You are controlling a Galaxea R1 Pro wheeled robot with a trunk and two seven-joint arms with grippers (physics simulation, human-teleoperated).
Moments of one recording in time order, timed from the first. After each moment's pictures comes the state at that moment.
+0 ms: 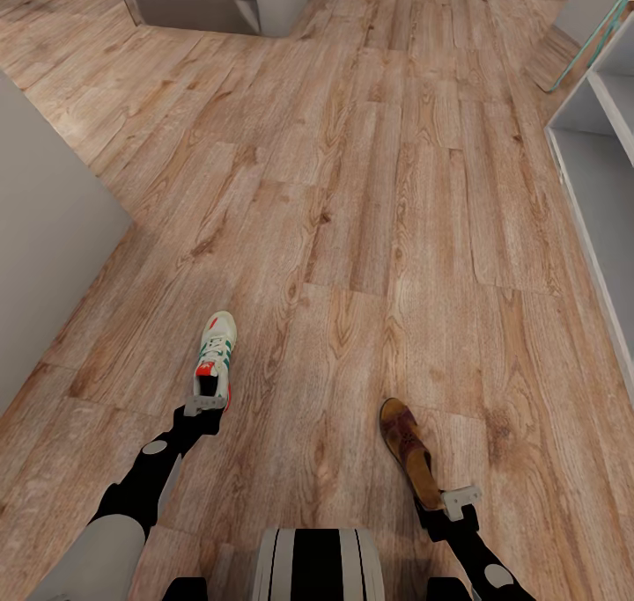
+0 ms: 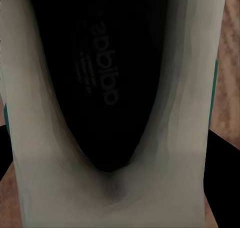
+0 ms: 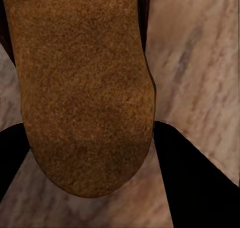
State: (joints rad) left arm -0.65 0.00 0.32 -0.64 -0.31 -0.03 -0.26; right arm -0.42 -0.10 0.03 -0.37 0.12 -0.41 0.06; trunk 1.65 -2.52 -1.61
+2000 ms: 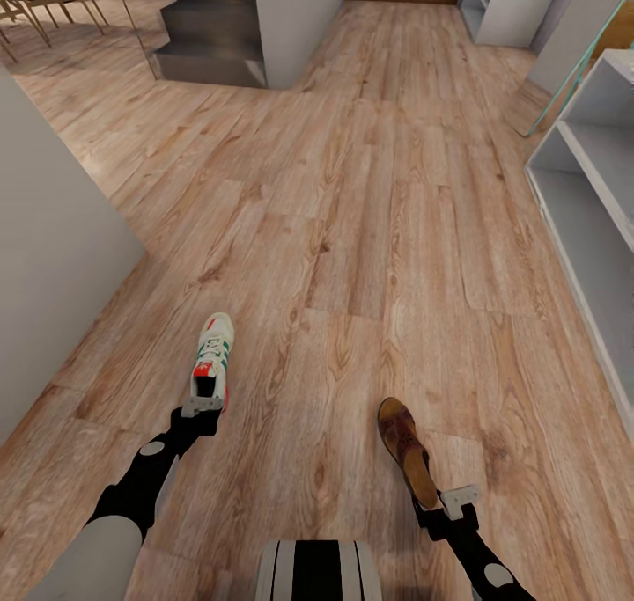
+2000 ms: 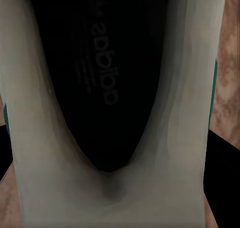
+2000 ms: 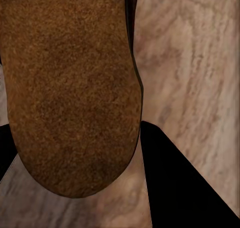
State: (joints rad) left arm -0.65 0.01 0.32 -0.63 -0.31 -0.03 -0.26; right arm -0.42 -0.10 0.03 -0.37 0.12 -0.41 0.06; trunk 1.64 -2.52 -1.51
